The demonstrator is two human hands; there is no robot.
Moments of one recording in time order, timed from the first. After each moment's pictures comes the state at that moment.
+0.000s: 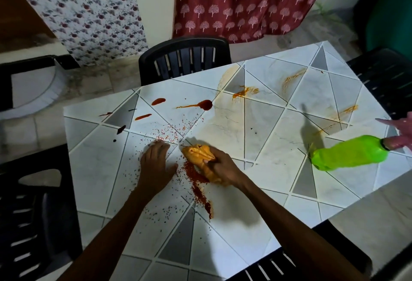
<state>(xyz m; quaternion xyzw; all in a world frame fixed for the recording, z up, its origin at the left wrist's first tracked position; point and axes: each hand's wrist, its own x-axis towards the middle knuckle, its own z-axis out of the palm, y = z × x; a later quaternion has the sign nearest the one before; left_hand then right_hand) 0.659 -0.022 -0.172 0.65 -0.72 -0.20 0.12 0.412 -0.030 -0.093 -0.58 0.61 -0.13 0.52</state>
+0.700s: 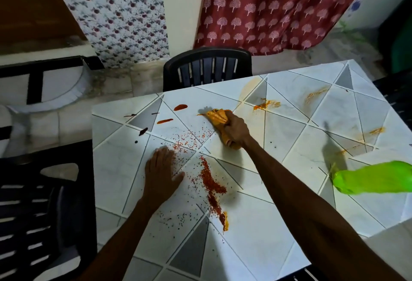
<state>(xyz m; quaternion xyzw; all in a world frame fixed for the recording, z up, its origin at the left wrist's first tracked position) 0.689 -0.004 -0.173 0.70 -0.69 -0.16 0.08 0.444 -0.162 -0.074 -0.66 0.65 -0.09 0.37</state>
